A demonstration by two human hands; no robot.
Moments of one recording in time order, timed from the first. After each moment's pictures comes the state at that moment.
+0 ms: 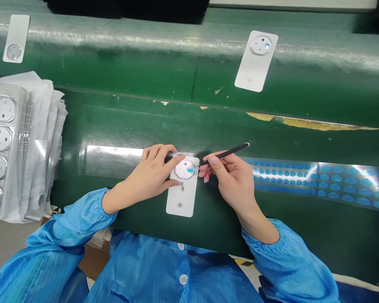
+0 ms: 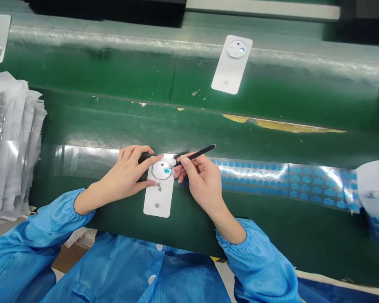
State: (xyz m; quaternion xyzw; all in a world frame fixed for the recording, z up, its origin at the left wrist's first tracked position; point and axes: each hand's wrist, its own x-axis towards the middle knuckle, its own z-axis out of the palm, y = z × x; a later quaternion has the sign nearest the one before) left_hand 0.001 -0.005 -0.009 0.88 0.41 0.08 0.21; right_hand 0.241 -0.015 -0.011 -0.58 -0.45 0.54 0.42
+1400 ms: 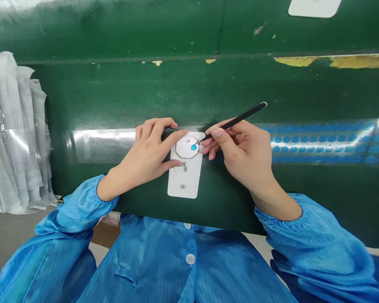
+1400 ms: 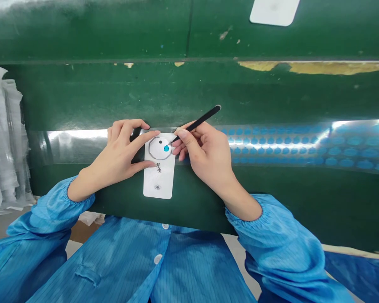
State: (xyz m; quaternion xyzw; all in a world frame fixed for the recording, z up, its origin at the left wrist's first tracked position) left_hand 0.003 -0.001 -0.001 0.88 0.41 0.06 0.24; right_hand 0.241 -0.015 -0.019 -0.58 -0.48 0.51 0.40
